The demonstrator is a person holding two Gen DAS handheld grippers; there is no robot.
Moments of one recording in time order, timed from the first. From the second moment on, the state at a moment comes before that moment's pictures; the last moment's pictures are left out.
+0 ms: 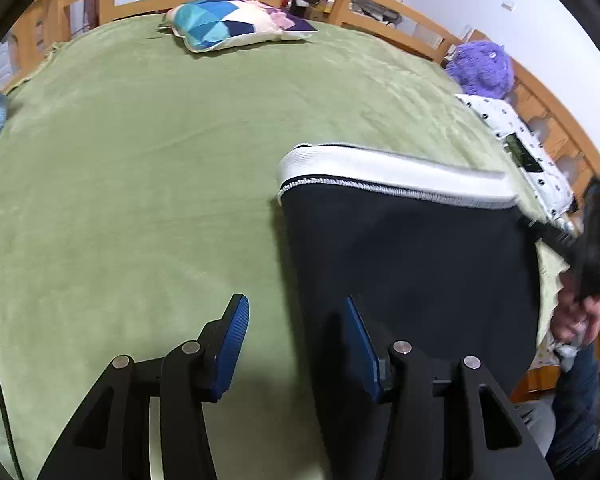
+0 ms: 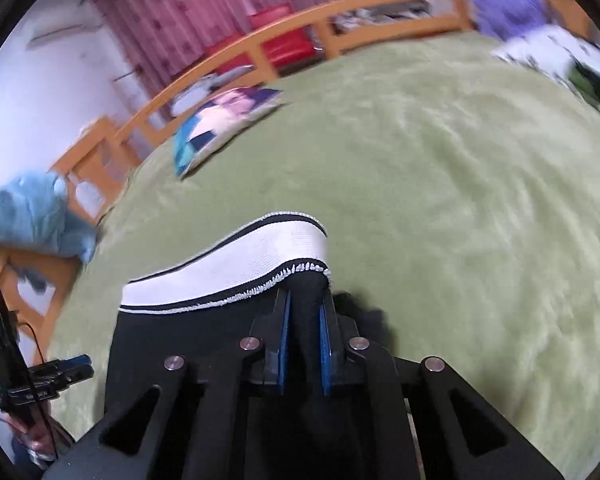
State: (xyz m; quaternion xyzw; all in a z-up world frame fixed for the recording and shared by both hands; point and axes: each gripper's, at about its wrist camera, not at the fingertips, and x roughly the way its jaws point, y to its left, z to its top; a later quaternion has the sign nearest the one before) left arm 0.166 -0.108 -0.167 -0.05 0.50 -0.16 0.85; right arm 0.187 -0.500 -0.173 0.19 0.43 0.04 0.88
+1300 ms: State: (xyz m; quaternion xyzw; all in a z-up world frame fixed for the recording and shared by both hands) left arm 0.196 -0.070 -0.135 -0.11 0.49 -0.25 0.83; right arm 0.166 -0.427 -0.153 0.23 0.48 0.09 0.84
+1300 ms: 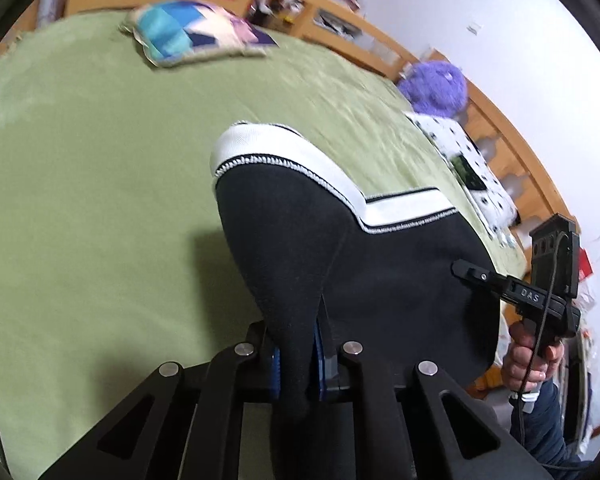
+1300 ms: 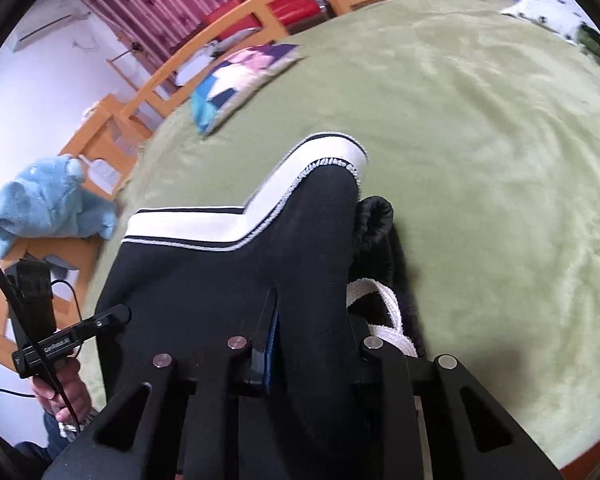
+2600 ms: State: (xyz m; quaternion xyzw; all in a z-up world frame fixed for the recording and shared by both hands) left arm 0.186 0.074 -0.218 -0.09 0.54 -0.05 0.83; right arm 0.234 -0.268 -0.229 0.07 0.51 0.09 0.86
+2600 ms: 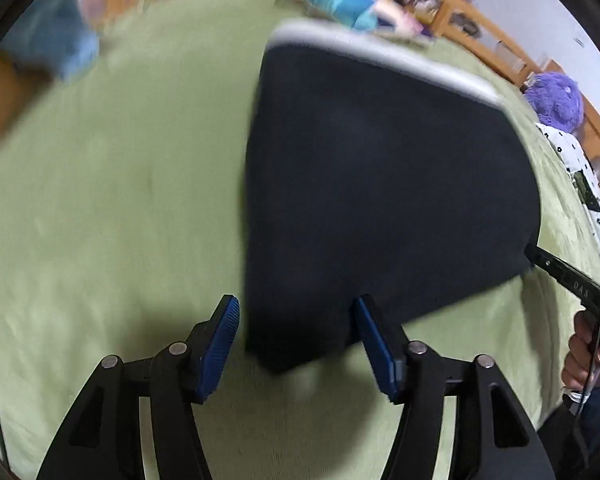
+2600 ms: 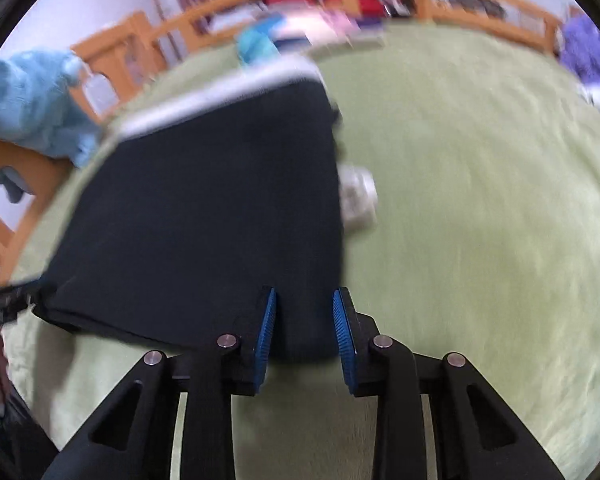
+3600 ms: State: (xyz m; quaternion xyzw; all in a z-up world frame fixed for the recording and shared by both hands) left arm 0.342 0.036 -0.200 -0.05 0.51 -0.05 0.86; right arm 0.382 -0.222 -0.201 0.00 0.43 0.07 0.90
